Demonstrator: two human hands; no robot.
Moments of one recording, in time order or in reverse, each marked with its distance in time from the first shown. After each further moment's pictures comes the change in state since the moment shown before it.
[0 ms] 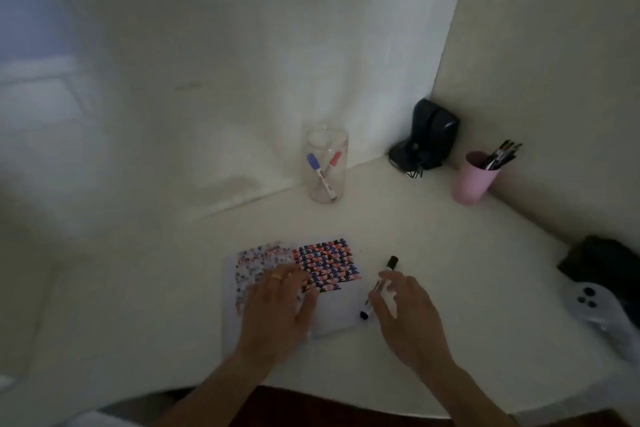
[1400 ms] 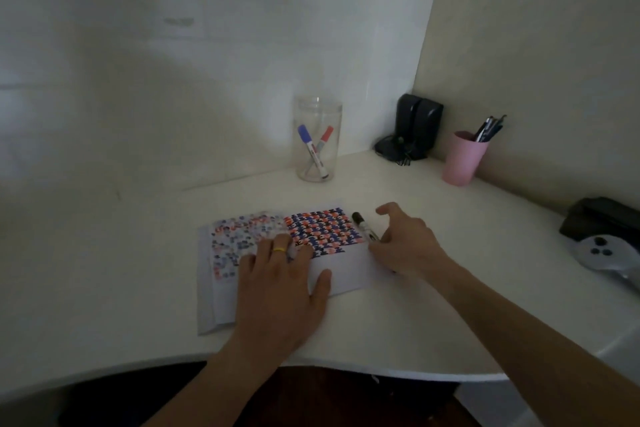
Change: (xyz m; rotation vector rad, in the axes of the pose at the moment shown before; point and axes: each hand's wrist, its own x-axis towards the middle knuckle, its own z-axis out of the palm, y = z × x) left_hand -0.030 -0.019 0.054 0.218 0.150 0.117; right_hand 0.043 -0.013 0.024 -0.137 -0.086 0.063
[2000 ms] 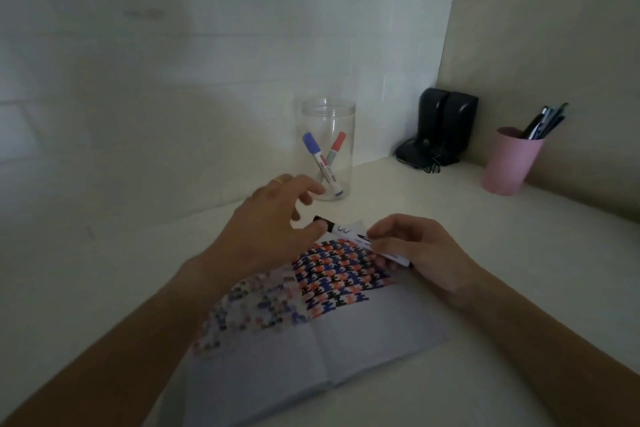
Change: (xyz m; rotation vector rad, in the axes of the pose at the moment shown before) left_hand 0.149 -0.044 -0.009 -0.361 -0.163 0.131; right_hand 0.069 0.014 0.020 0.895 -0.175 -0.139
